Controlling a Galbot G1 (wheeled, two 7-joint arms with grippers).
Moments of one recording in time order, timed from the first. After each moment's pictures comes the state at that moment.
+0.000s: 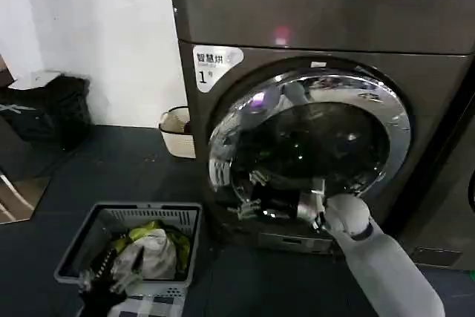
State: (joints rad) left arm 1.80 -1.35 -0.77 -2.27 -0.37 0.02 0.09; right arm -0.74 1.00 0.17 1.76 0.56 -0.20 -1.04
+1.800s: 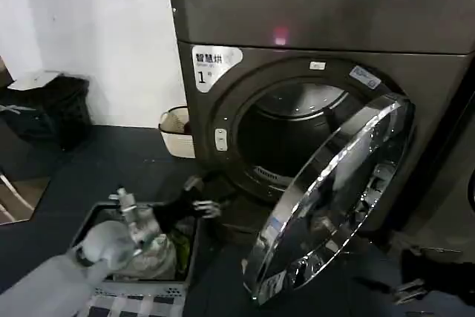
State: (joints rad) left arm 0.63 -0.68 0.22 -1.80 -1.02 -0.08 0.44; right arm -1.49 1.00 1.36 1.95 0.51 -0.13 -1.30
